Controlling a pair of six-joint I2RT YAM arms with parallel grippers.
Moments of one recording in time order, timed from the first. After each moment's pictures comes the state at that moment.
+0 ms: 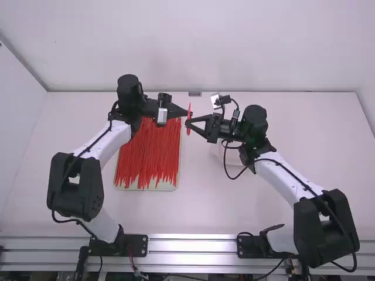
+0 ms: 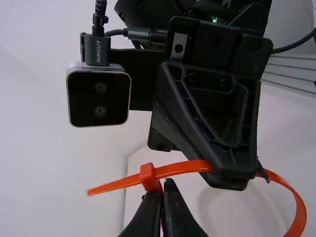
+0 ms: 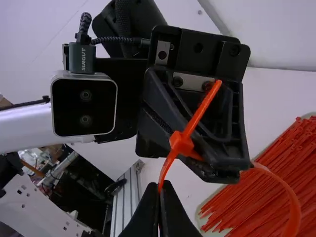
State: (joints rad) left arm -0.14 1.72 1.20 0.40 1.53 0.83; right arm 0.34 1.46 0.84 0.64 -1.05 0.73
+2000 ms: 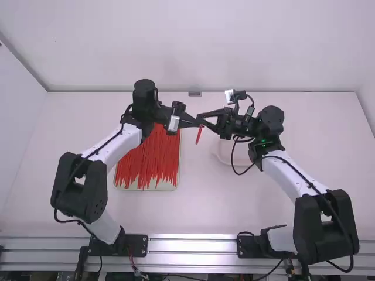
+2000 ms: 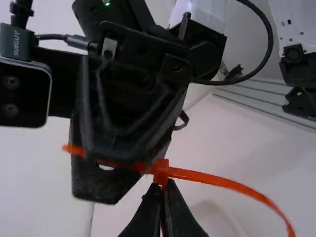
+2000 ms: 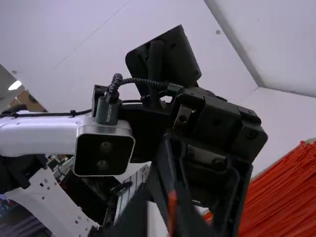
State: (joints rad) left arm -0.25 1.72 1.19 0.36 1.55 0.83; right arm 0.24 1.47 0.83 0.87 -1.19 0.86
